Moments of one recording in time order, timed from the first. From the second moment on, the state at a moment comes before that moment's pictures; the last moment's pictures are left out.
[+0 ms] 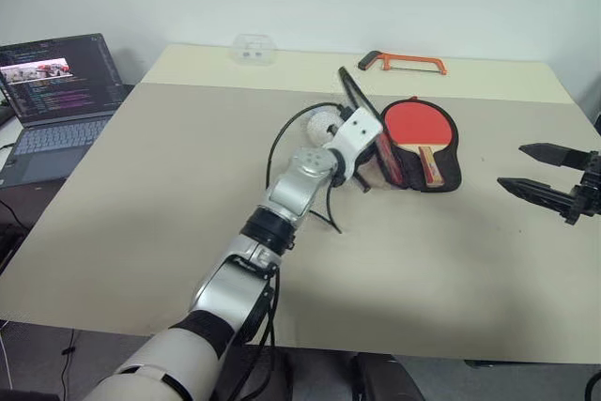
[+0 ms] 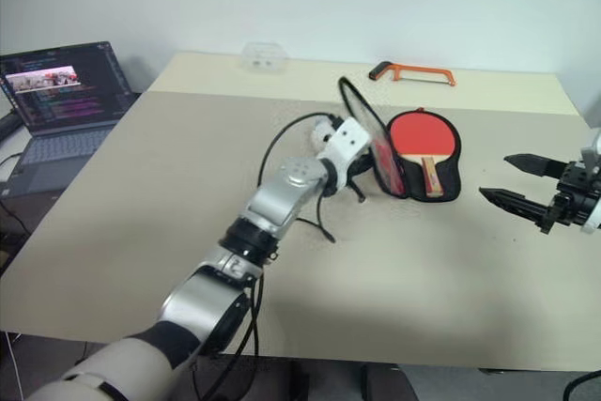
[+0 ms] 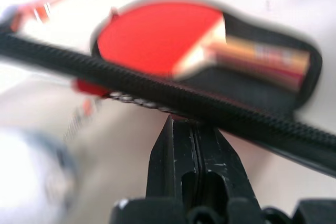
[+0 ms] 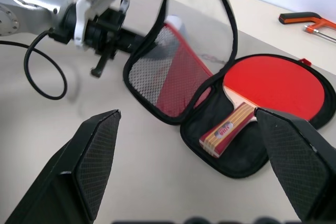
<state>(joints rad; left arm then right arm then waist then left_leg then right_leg) -1.03 0.02 -0.29 0.61 0.04 0.32 -0.44 -0.21 -0.99 -0.50 -0.09 0.63 0.61 1.13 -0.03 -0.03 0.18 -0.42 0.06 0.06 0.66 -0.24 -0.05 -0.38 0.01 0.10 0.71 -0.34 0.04</state>
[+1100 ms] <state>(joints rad) -1.02 0.14 -0.11 0.47 -0.18 0.23 -0.80 -0.38 -0.74 -0.43 -0.09 0.69 0.90 0.61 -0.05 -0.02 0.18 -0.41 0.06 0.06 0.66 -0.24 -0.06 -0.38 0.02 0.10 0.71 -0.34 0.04</state>
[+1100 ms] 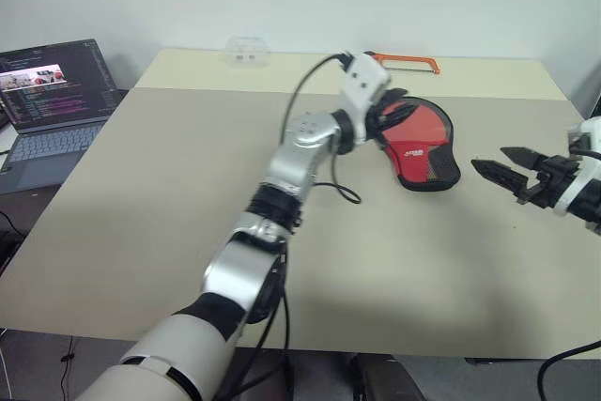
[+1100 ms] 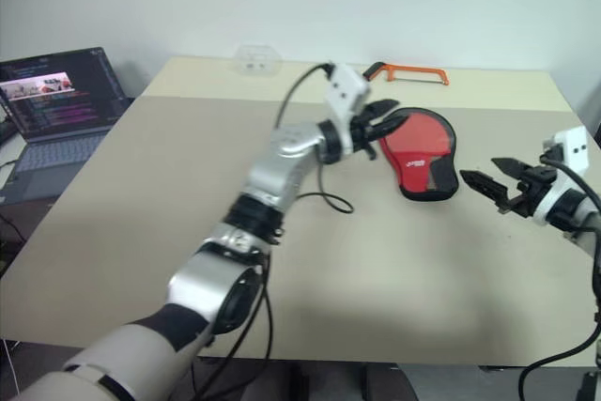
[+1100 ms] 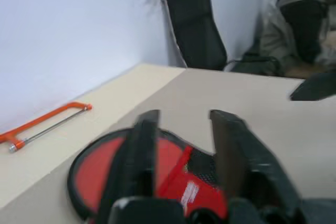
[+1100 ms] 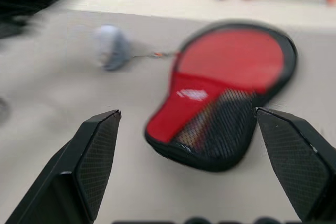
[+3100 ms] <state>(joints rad) -0.55 0.57 -0.12 -0.22 -0.31 0.63 -0.85 -0.77 -0.26 -0.77 0.35 0.85 1.16 -0.19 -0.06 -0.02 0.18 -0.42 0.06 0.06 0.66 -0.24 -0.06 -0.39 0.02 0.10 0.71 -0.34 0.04</state>
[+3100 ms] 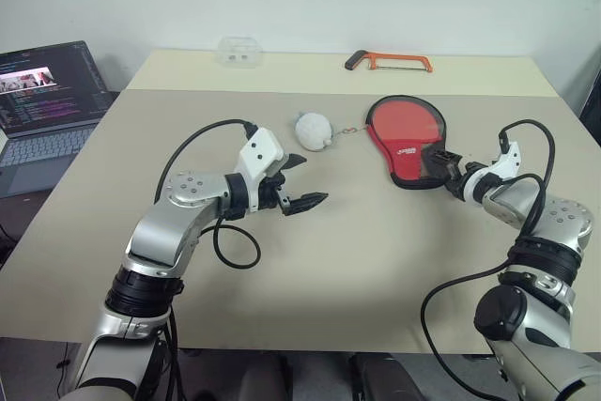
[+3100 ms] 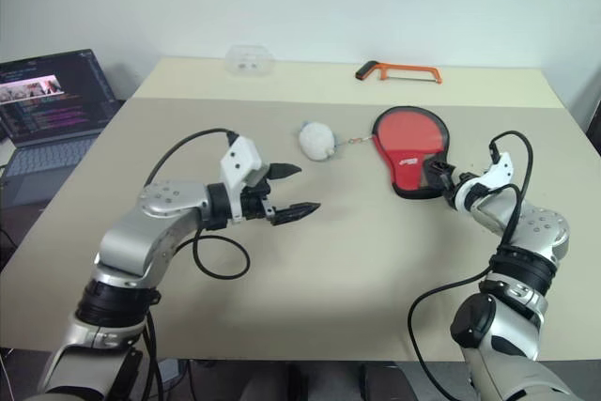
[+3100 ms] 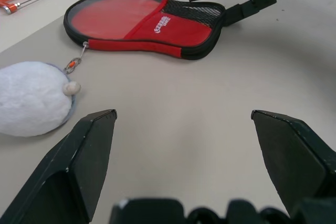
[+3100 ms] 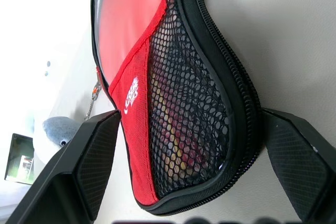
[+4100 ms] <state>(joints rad) -0.55 0.58 -0.13 -0.22 -0.29 0.63 -0.84 -0.68 -0.25 -0.65 0.23 0.87 1.29 -0.17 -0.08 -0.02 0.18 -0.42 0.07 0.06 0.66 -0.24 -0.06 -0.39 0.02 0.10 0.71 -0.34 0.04</state>
